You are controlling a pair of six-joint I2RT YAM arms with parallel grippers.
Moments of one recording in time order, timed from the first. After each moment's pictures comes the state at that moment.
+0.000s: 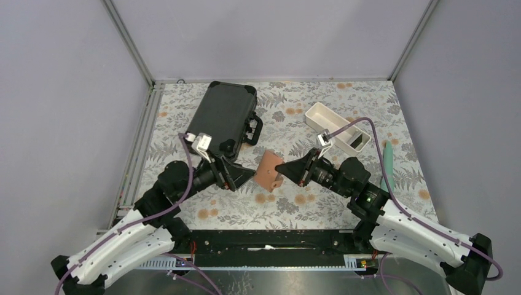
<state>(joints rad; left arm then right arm) -0.84 0.58 0.61 -0.16 0.10 -0.74 0.91 0.75 0.55 0.18 -0.07 0.79</state>
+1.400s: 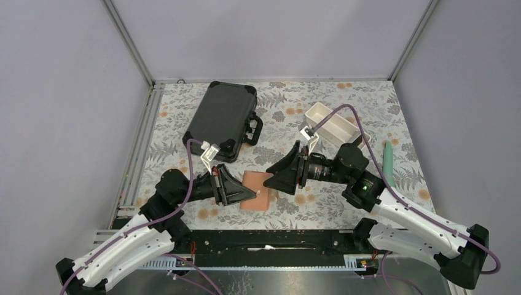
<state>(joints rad) -0.79 0.50 0.46 0.17 0.63 -1.00 0.89 0.88 0.72 0.26 -0.59 0.79</state>
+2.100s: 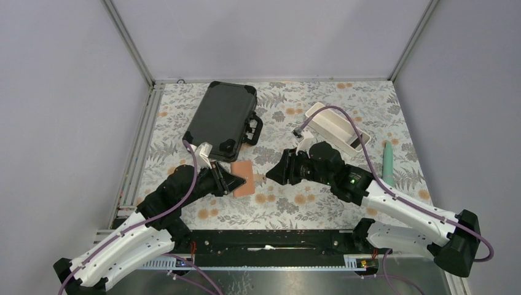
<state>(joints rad) -0.79 0.51 0.53 -0.35 0.09 -0.91 0.92 1.00 0.80 -0.20 -0.13 0.73</state>
